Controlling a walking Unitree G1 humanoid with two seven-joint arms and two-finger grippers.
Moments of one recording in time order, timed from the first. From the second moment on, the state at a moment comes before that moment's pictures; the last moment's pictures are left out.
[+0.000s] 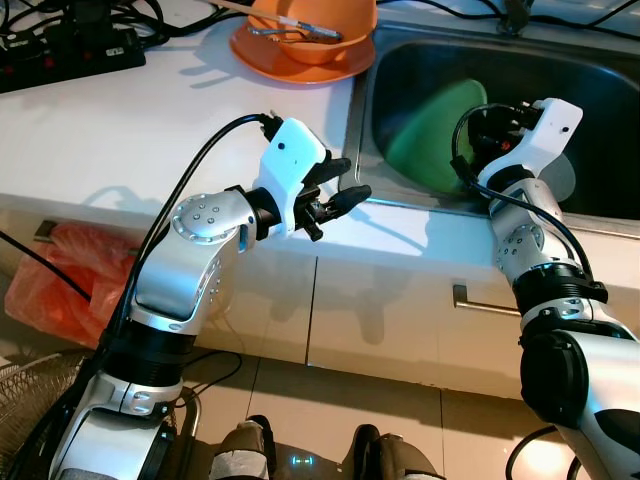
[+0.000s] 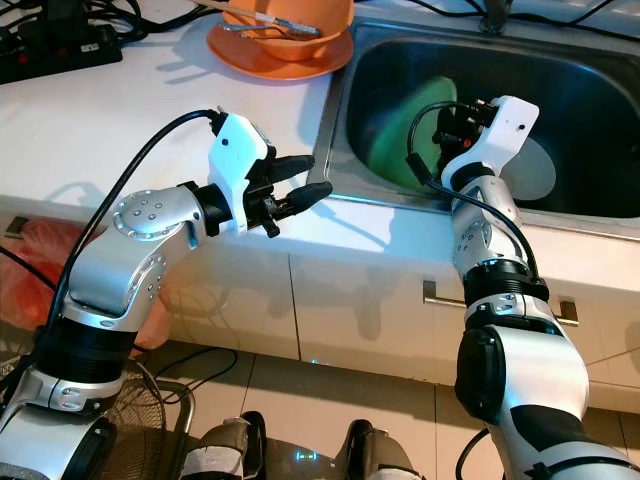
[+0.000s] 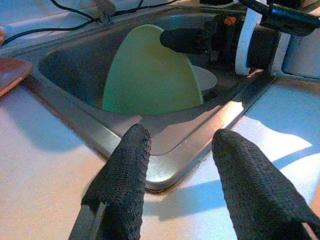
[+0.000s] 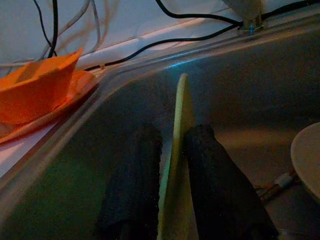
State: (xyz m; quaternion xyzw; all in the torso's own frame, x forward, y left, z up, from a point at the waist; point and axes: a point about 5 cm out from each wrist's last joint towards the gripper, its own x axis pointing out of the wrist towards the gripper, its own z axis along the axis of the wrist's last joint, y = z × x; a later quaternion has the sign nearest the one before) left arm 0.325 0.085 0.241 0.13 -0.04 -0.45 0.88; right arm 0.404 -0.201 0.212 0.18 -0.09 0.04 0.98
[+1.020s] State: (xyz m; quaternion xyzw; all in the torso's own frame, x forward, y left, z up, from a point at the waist) left arm 0.326 0.087 0.240 0.13 -0.04 -0.44 0.89; right arm 0.401 -0.227 0.216 0.12 -0.09 -0.01 0.99
